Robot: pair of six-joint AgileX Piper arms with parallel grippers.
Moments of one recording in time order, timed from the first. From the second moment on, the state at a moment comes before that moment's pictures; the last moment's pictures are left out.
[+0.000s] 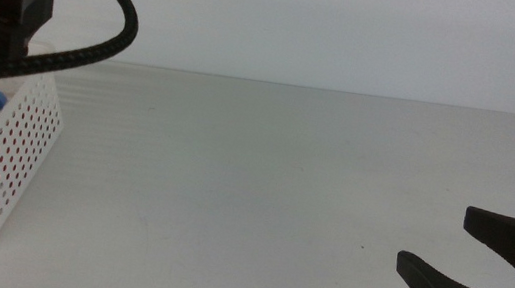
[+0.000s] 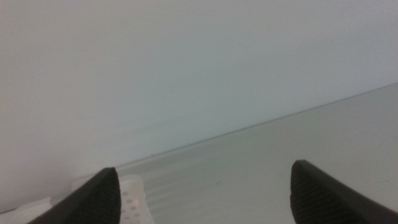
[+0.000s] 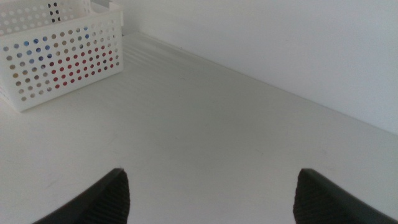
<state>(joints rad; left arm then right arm) -0.17 0.91 -0.86 0.03 0.27 0.14 0.66 0.73 -0.35 -0.05 -0.09 0.00</state>
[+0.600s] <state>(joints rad) -0.17 0.54 -0.46 0.05 0.25 0.14 0.23 0.34 -0.24 0.04 -0.02 0.00</state>
